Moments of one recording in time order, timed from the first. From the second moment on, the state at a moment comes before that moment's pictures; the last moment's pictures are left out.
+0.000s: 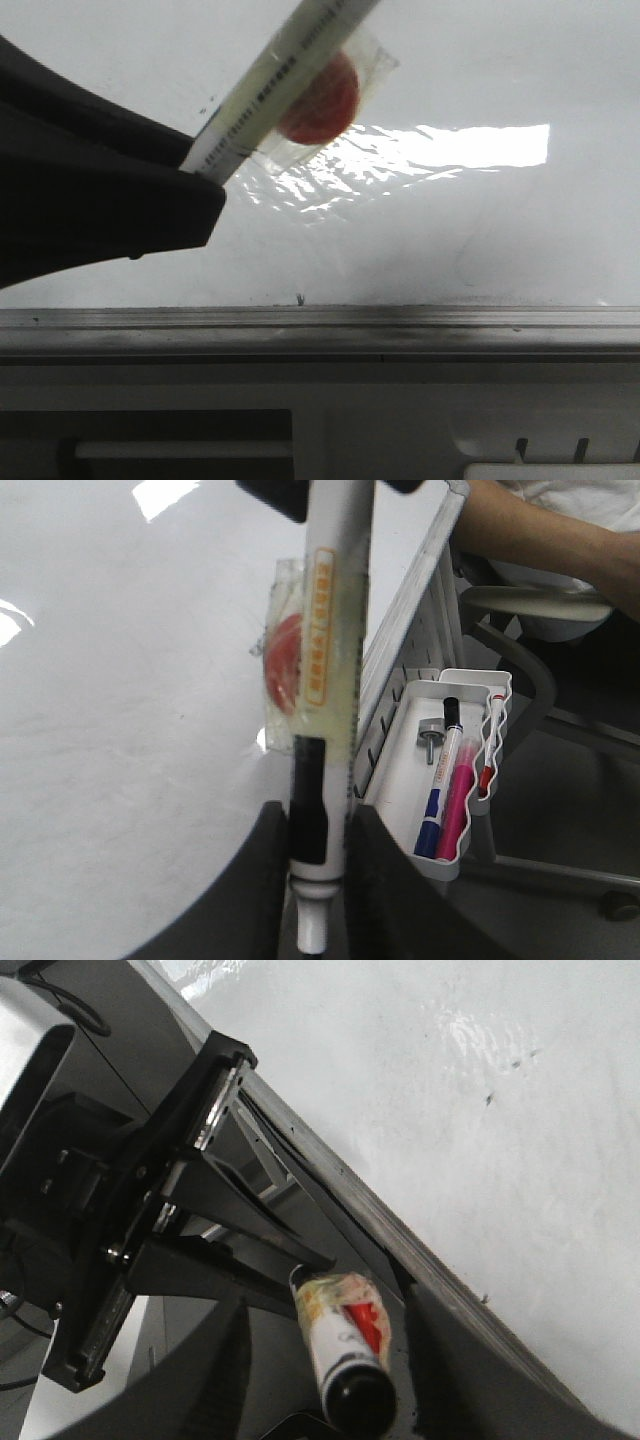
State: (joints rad) left arm -1.02 0.96 -0.35 0.28 -0.23 0.07; right arm 0.88 0.96 -0.87 0.31 0.54 -0.10
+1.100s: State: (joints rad) left arm -0.98 0.62 -0.35 0.10 -0.12 0.07; right arm 0.79 0.95 -0.88 0.34 0.56 -0.10
